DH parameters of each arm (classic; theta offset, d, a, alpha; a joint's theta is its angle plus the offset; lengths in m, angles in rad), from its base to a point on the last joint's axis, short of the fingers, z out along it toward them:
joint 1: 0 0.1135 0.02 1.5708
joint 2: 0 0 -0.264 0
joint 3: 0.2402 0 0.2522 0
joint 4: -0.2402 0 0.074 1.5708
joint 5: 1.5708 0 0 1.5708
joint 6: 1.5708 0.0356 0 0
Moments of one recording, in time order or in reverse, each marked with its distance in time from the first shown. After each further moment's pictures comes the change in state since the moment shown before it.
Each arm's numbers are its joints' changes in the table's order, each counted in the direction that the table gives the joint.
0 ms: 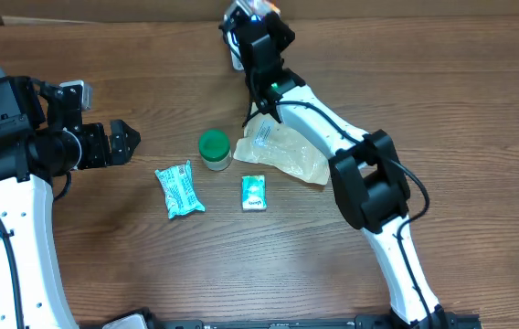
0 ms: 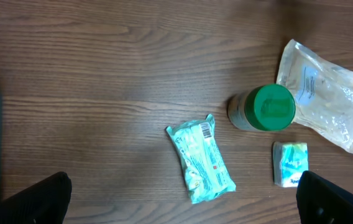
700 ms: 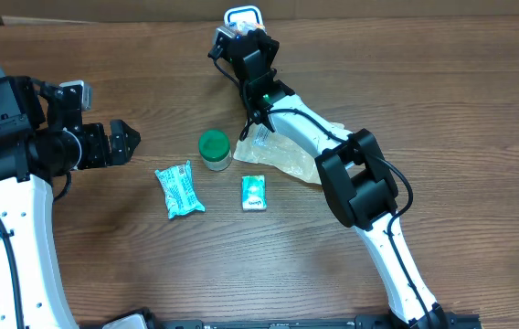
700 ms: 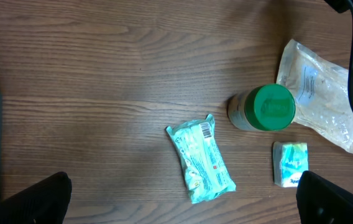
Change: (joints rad) left arm 0.000 0.000 0.000 0.000 0.000 0.000; right arm 0.025 -0.074 0.000 0.050 -0.068 -0.215
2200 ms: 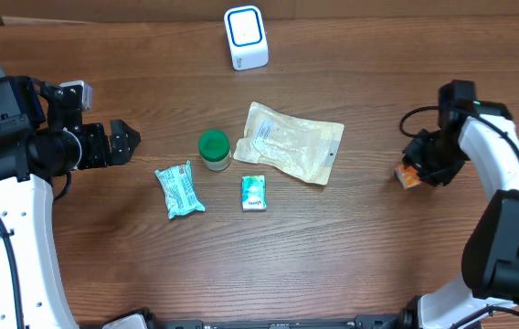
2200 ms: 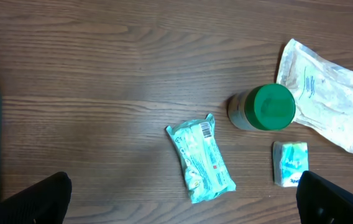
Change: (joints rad) left arm 0.000 -0.001 -0.001 0.000 0.000 0.000; right arm -0.743 0.752 -0.753 -1.195 -0.691 1.588
